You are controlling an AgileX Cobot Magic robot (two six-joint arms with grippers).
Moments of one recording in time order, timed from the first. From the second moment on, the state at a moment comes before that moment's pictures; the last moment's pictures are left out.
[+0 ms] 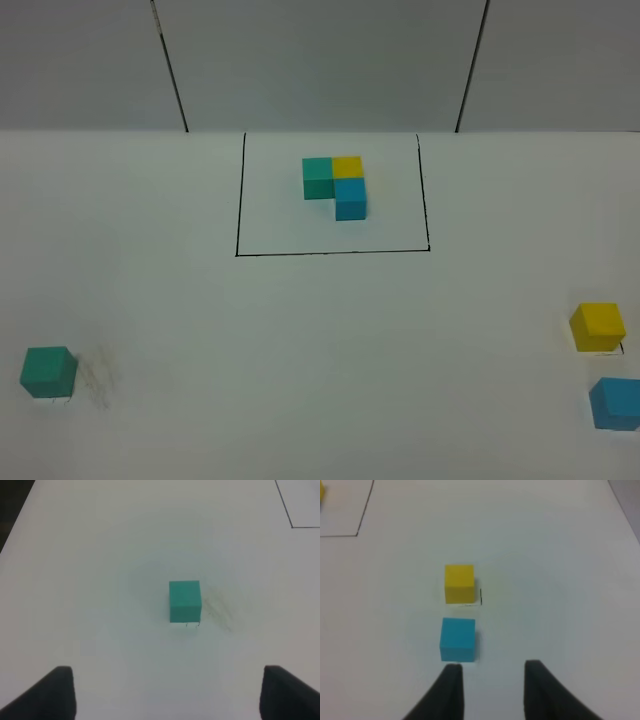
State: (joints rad) left arm 0.03 -0.01 -0.51 0.06 1.06 -0.01; right arm -0.06 -0.01 -0.50 -0.01 1.07 -0.03
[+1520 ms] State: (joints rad) left arm 0.03 0.33 -0.61 0.09 1.05 -0.11; right arm -0.06 -0.01 -0.50 -0.01 1.07 -0.03
